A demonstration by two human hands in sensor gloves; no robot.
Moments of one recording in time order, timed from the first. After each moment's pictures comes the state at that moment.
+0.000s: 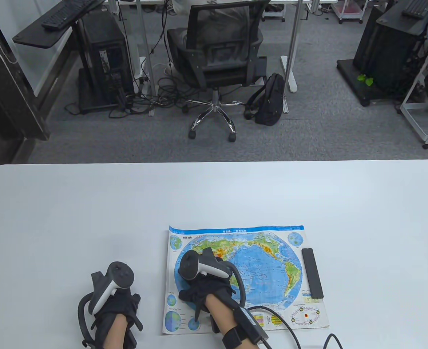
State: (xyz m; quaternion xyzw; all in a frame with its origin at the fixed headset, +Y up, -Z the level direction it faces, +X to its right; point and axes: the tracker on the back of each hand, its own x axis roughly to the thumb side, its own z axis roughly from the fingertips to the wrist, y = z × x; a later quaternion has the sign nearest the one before) left_hand -0.257 -0.776 -0.312 -0.23 0.15 0.12 0.95; right_hand -0.028 -0.780 -0.363 0.19 0.32 0.93 0.06
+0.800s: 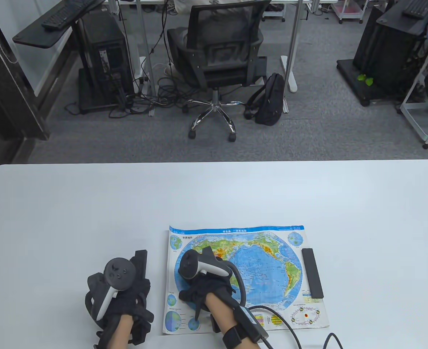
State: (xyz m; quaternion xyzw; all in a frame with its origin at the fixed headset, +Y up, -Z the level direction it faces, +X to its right) left_hand -0.230 -0.732 -0.307 -0.04 0.09 0.29 0.95; right_hand -0.028 -0.779 -0.363 0.19 0.34 0.92 0.06
